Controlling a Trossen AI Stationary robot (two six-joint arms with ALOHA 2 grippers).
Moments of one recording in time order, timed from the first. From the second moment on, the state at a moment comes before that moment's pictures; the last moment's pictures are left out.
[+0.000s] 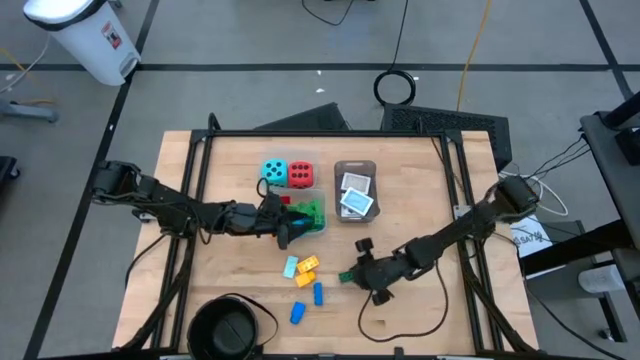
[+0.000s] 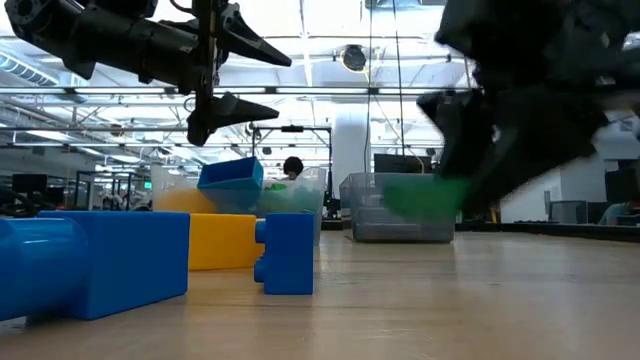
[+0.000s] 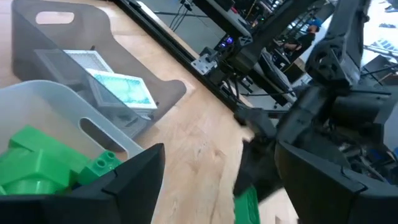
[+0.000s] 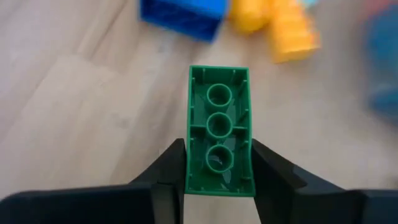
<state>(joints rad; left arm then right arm) -0.18 1.39 0.50 0.71 -0.29 -0.76 0.49 1.67 0.88 -0.09 0.29 0.03</state>
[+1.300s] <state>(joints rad) -0.20 1.76 0.87 0.70 -0.20 -0.64 0.57 1.58 0.88 -0.03 1.00 -0.17</state>
